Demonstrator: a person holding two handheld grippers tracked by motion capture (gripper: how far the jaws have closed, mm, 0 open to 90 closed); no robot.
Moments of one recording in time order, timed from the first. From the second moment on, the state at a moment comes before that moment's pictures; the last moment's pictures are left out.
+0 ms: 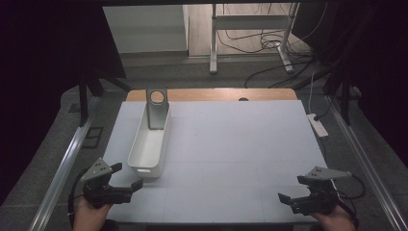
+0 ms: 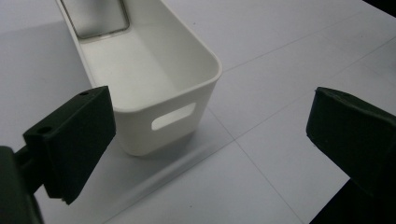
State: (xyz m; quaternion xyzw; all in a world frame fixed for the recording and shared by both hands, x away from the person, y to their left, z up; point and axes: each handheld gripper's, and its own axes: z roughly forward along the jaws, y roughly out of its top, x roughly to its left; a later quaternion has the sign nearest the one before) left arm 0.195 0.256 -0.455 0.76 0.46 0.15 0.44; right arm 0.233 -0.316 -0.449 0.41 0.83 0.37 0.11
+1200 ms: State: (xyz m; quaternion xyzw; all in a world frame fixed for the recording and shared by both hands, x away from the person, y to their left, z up) left arm 0.178 0.266 -0.471 0.77 0.48 0.15 0.40; right arm 0.233 -0.315 -0.449 0.41 0.83 0.37 0.11
